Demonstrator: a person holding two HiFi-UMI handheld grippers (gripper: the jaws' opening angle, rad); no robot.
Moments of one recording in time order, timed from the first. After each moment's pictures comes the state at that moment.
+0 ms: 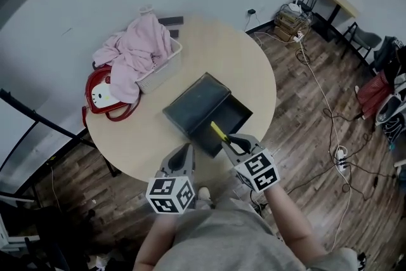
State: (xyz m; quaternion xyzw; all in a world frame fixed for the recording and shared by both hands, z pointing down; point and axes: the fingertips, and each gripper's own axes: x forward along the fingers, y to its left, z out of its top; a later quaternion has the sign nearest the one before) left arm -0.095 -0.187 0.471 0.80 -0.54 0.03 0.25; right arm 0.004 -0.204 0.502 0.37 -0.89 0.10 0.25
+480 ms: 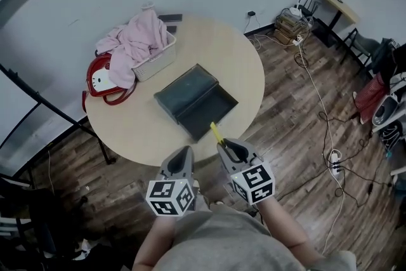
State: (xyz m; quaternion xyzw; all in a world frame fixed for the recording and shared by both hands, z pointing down) left arm -0.040 -0.111 0.455 0.79 -0.56 0.01 0.24; right arm 0.050 -0.124 0.453 0.40 -0.90 0.10 0.16
